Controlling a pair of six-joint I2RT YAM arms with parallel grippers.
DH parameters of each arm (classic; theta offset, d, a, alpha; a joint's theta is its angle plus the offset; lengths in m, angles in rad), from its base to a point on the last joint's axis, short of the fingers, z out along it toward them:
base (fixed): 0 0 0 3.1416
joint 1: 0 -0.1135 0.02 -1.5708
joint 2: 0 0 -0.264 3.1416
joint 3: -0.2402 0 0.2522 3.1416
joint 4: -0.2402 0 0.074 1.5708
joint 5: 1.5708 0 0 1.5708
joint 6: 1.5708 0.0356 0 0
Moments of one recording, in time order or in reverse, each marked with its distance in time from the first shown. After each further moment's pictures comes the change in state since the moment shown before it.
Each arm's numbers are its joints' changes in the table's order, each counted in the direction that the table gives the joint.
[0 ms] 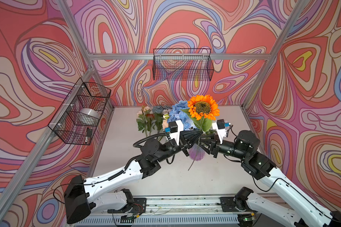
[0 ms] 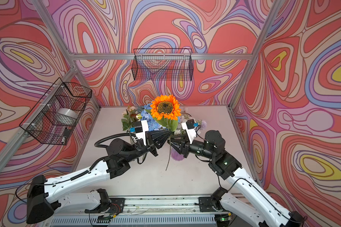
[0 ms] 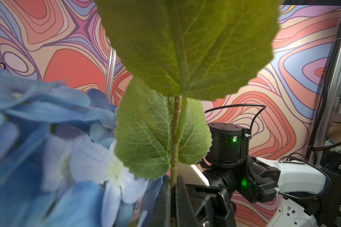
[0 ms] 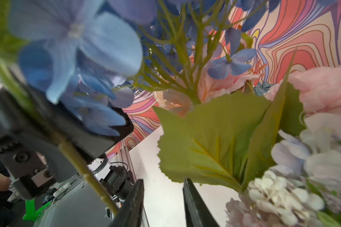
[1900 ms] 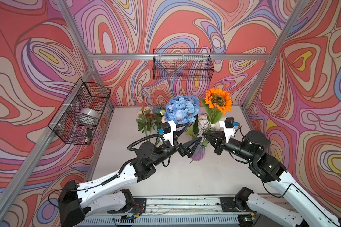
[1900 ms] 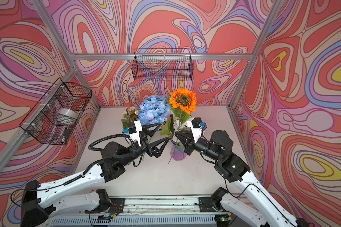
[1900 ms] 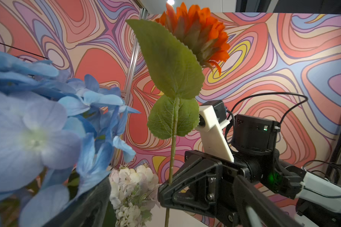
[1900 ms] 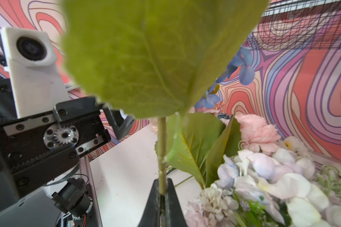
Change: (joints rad) left arm 0.001 0.098 0.073 -0.055 -0.135 -0.039; right arm -0.005 0.044 -0.104 -0.114 0.224 -0.219
